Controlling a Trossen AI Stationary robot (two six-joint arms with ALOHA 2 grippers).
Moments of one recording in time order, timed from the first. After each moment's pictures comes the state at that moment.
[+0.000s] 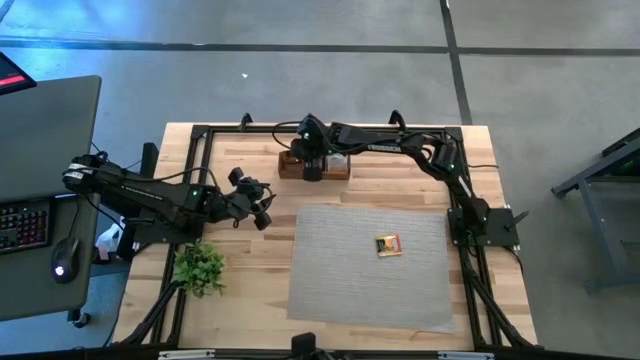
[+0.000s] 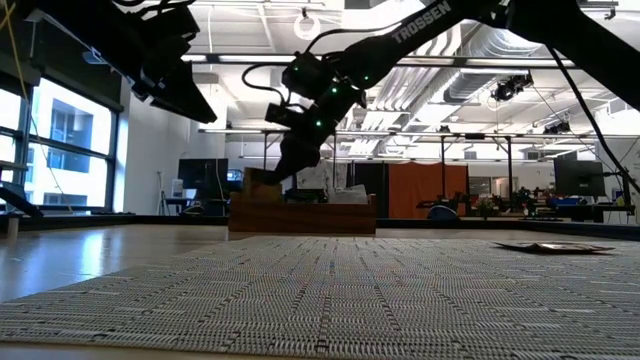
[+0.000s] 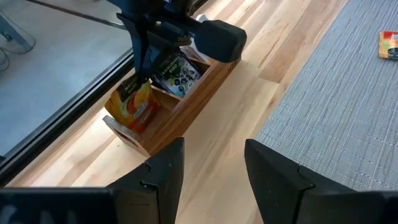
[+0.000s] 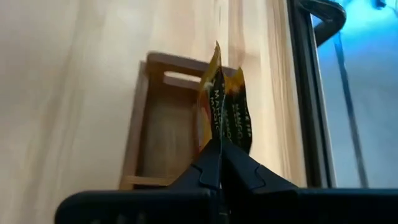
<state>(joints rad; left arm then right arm) -0.18 1.00 0.60 -0.30 -0.71 -0.35 -0.39 2.24 1.82 -0.38 -0.04 -0.51</state>
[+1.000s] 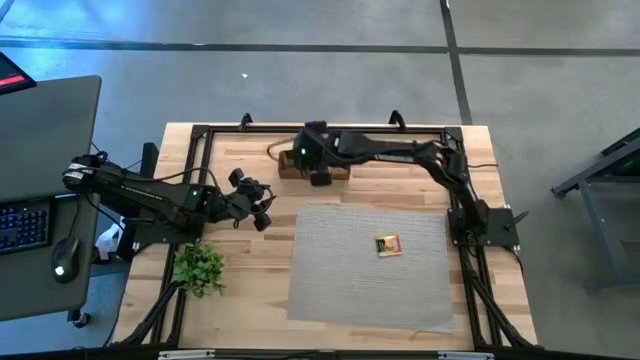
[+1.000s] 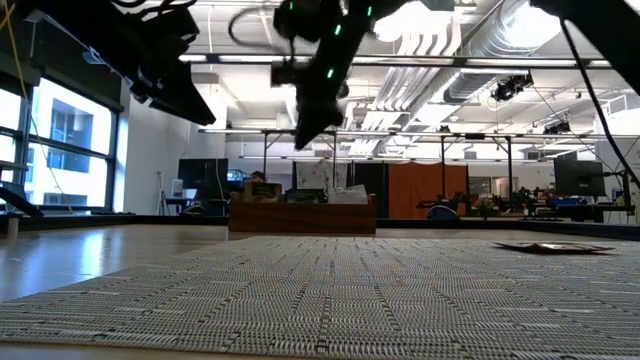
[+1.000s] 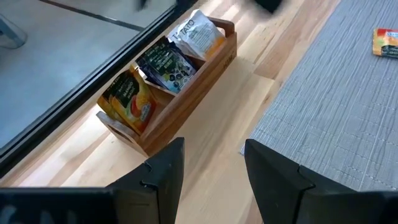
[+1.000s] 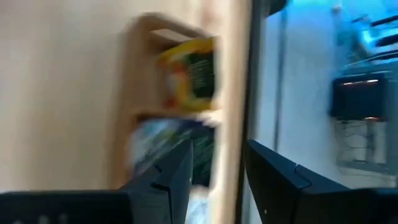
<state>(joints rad) -0.18 1.00 0.60 -0.30 -0.69 -0.36 -0.25 2.13 1.90 -0.68 0.39 -0.56</state>
